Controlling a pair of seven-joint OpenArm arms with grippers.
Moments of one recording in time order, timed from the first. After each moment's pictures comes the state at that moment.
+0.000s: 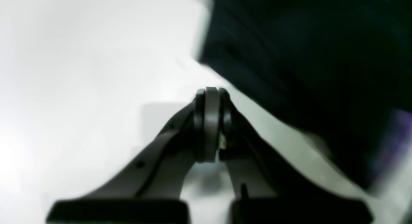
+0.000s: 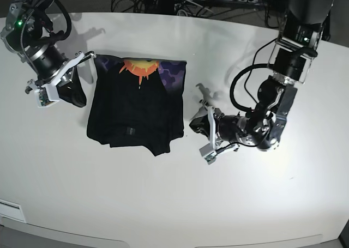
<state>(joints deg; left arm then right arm) -25.3 -22.3 26.0 76.3 -48.0 -37.7 59.5 -22.2 12.9 24.3 125.6 36.6 31.6 -51.0</state>
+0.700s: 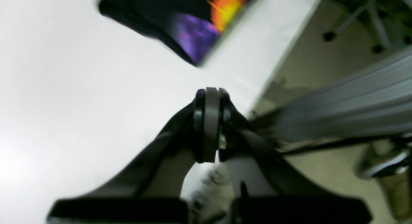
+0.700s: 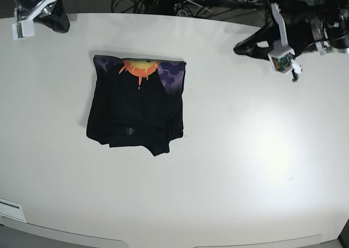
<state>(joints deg) 31.8 -39.2 -19.8 134.5 -69.8 -39.9 66.0 -50.8 4.4 46.5 133.3 59.7 33.6 -65.3</state>
